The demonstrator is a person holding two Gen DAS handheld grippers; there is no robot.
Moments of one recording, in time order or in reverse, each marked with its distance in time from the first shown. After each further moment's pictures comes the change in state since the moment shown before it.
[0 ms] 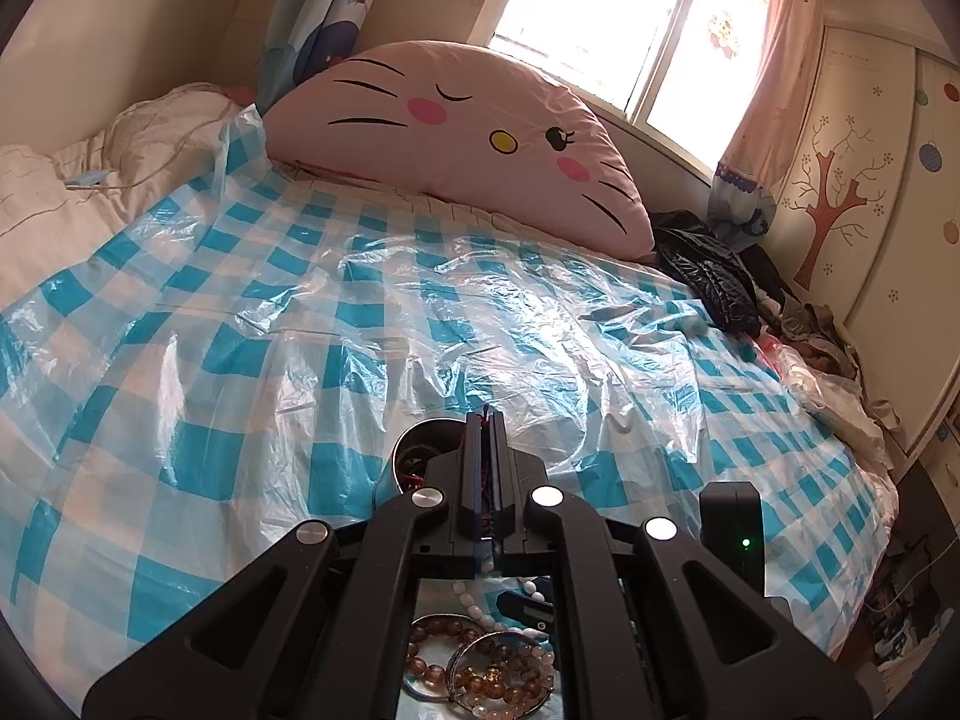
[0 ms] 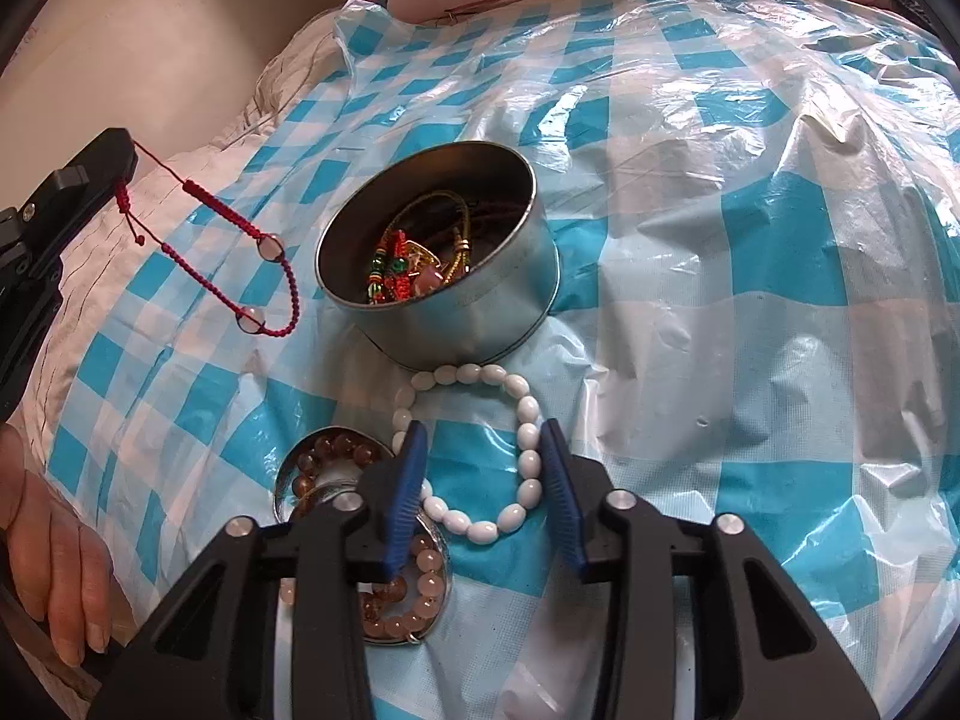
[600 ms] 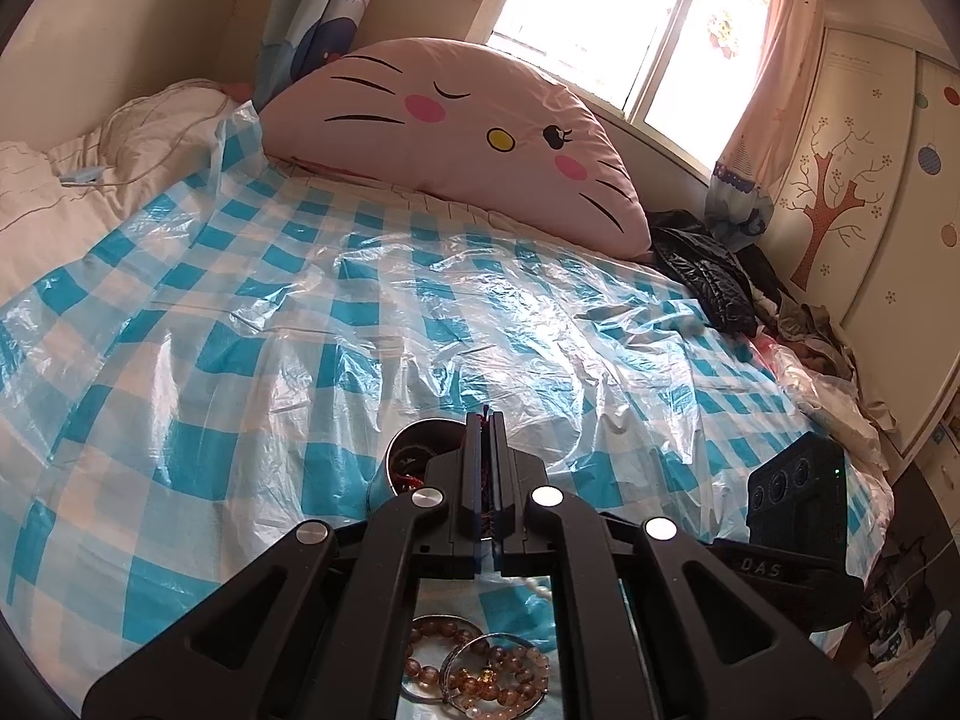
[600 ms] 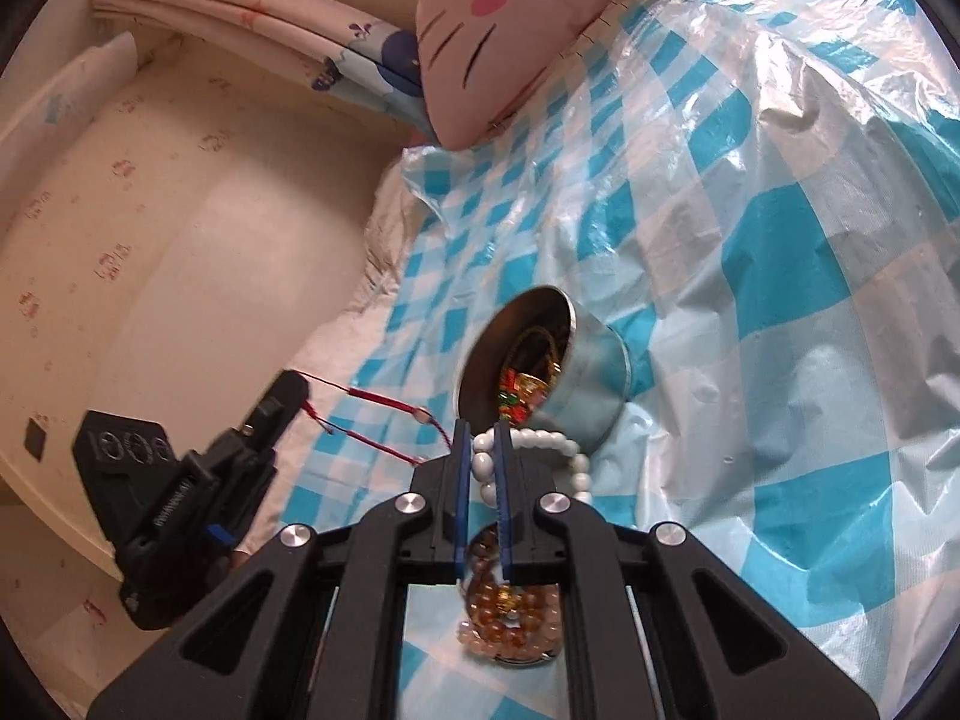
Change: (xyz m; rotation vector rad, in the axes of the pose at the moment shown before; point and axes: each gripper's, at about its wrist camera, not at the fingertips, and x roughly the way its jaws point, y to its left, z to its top) left arm 0.003 -0.002 -0.002 -0.001 0.004 -0.012; right arm -0.051 -0.056 0.002 0.314 -0.255 0.509
